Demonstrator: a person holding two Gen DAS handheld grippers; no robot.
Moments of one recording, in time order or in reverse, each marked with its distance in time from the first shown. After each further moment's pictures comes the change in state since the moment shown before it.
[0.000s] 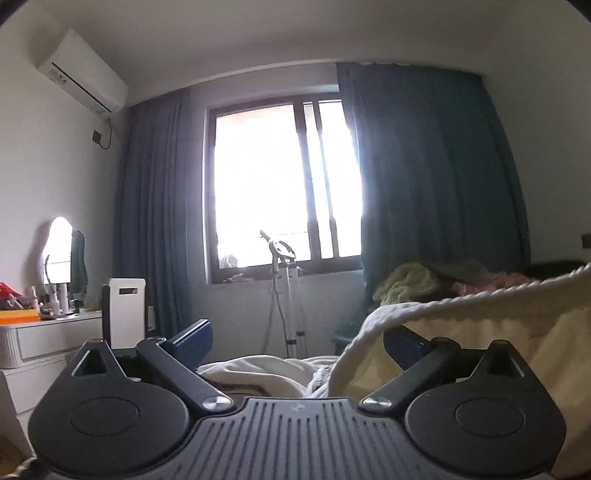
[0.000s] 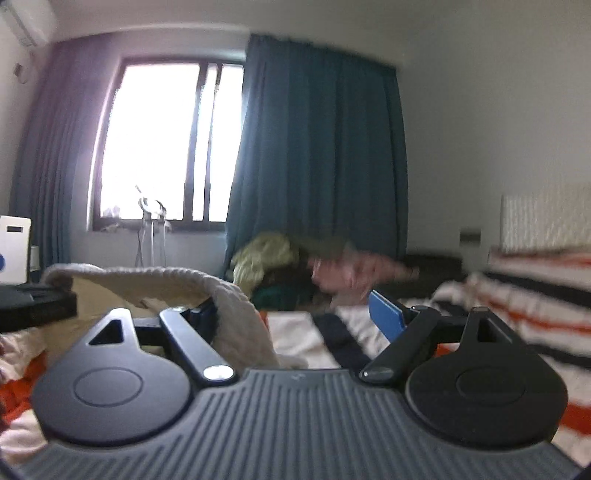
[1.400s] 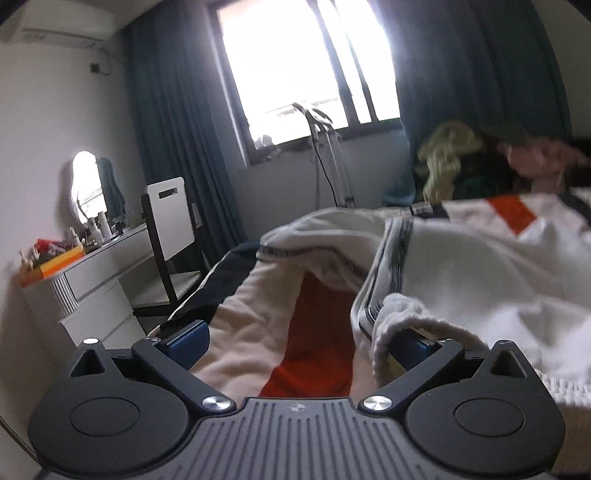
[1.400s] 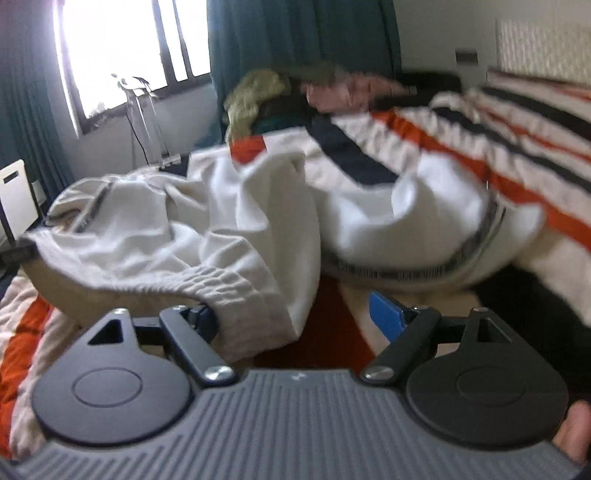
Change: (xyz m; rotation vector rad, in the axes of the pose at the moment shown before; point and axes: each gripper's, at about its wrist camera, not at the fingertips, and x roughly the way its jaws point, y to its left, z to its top) left arm 0.034 0.052 -0.023 0.161 0.453 0.138; right arm -0.016 -0.008 -0.068 0.200 0.595 0.061
